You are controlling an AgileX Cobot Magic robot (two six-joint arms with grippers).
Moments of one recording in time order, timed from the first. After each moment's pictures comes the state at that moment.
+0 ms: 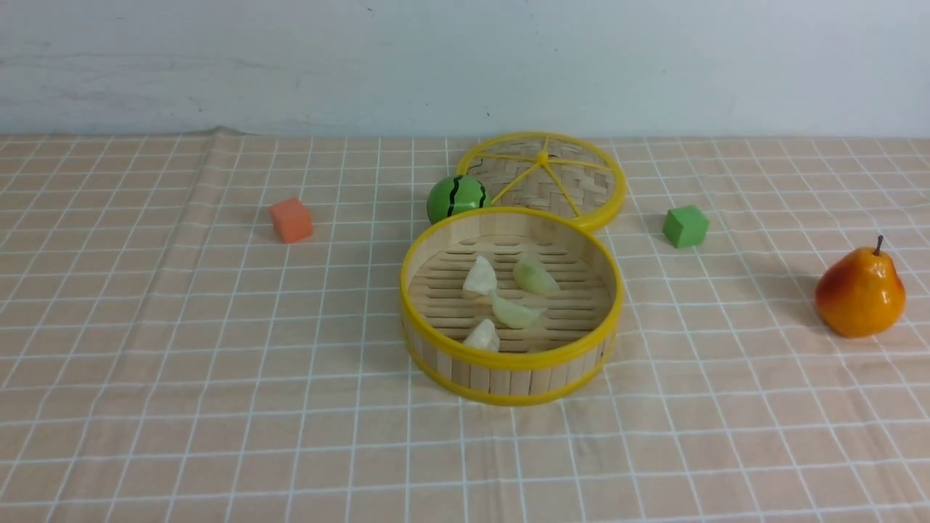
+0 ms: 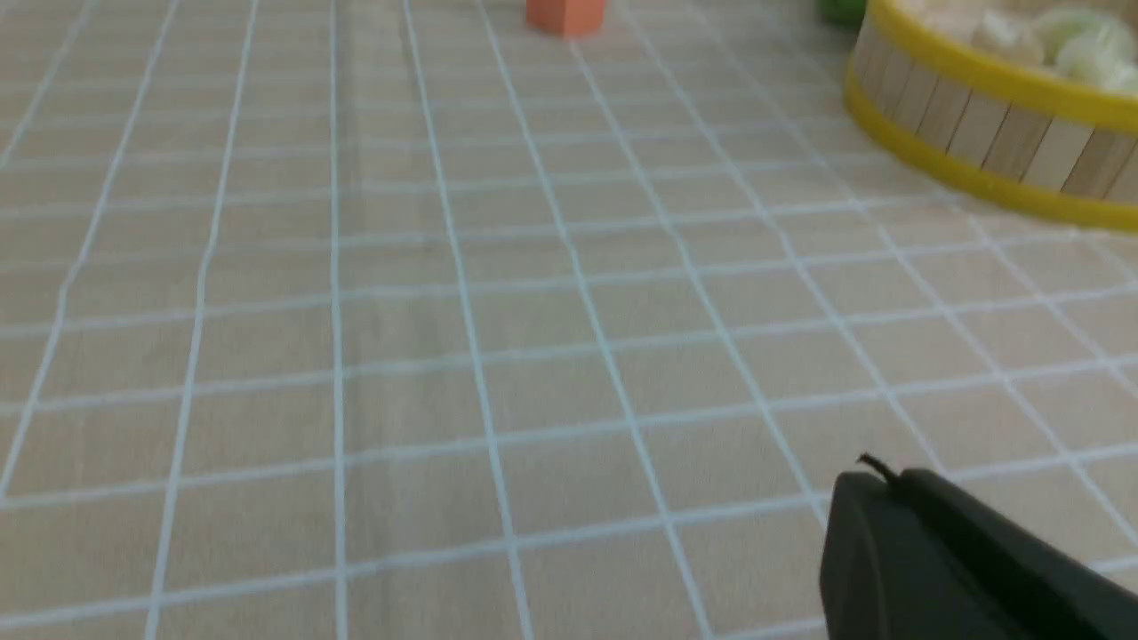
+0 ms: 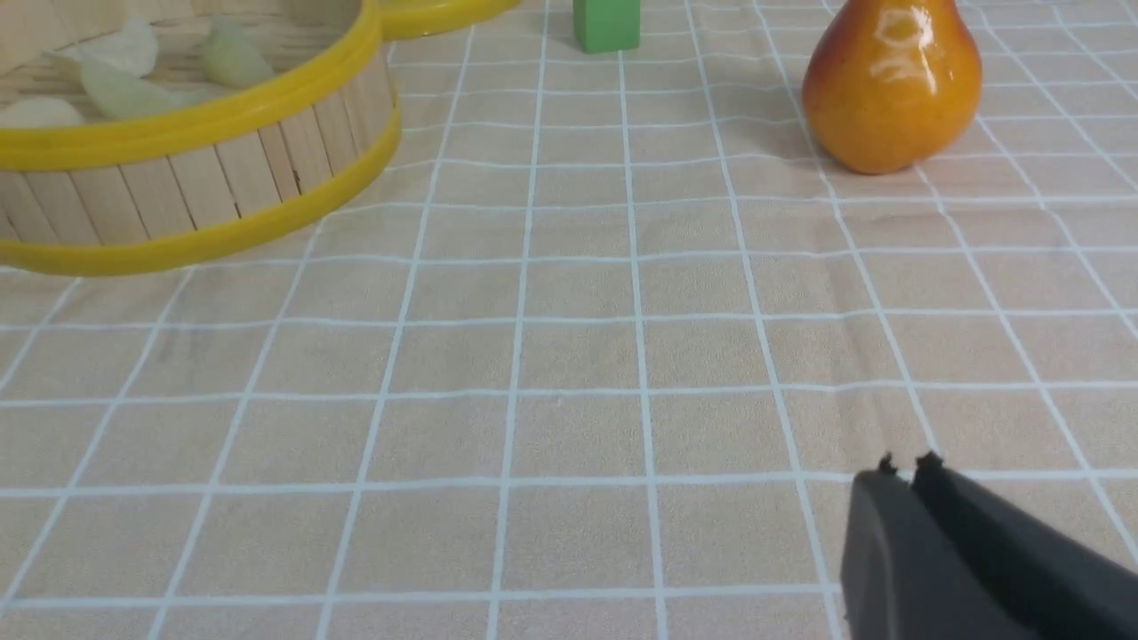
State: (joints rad) right arm 0.03 -0.01 0.02 0.06 0.38 0.02; left arm -0.18 -0.01 0.03 -0.02 0.40 -0.07
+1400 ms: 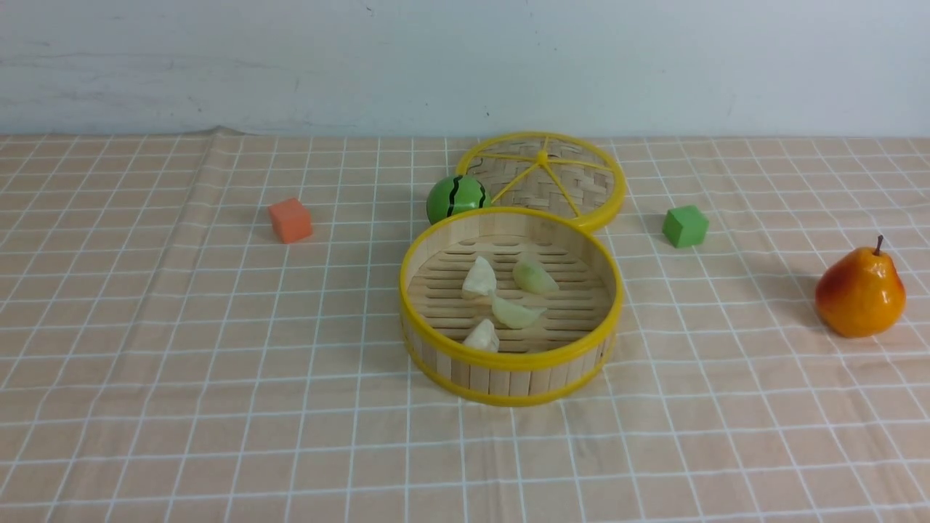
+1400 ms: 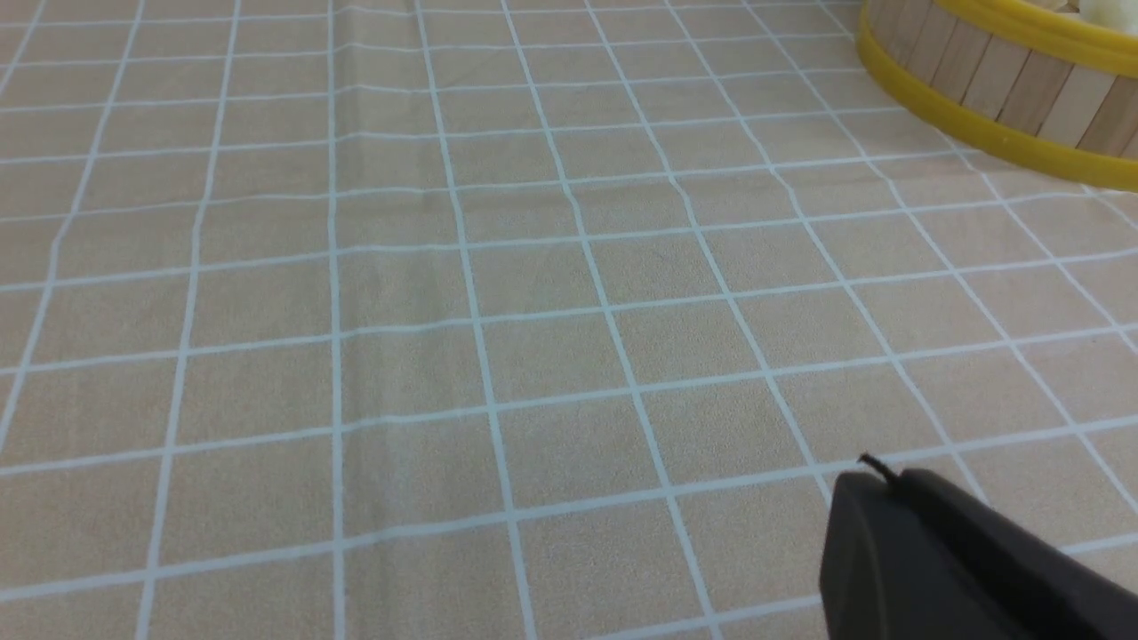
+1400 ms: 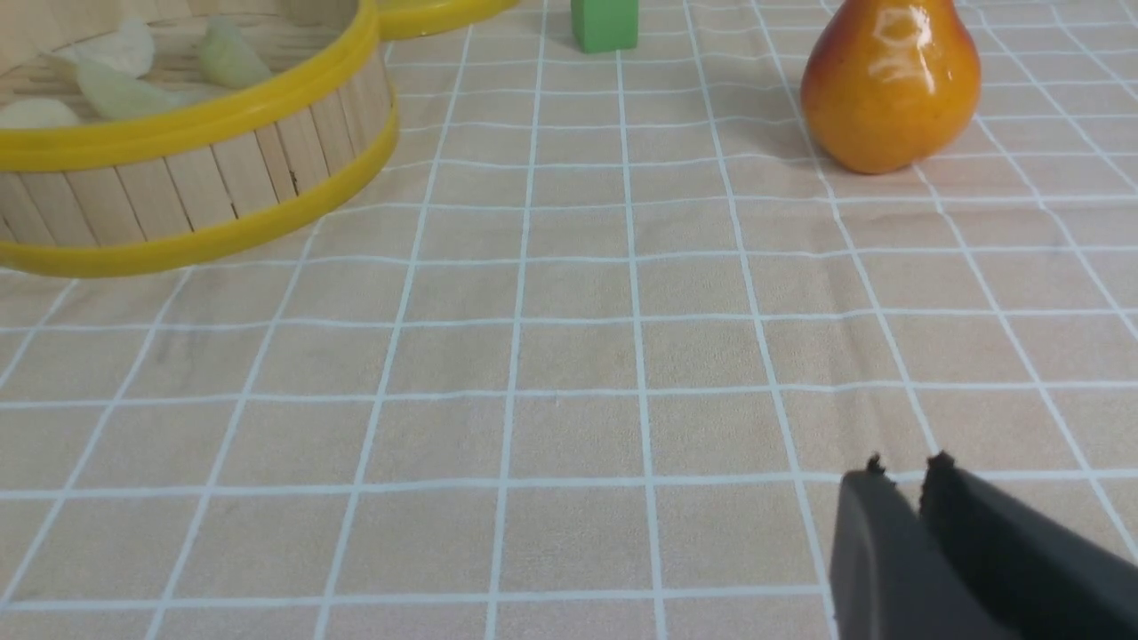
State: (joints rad) right arm 0.03 -0.01 0.02 0.06 0.38 0.02; left arm -0.18 -0.01 0.03 -0.02 0.40 -0.07
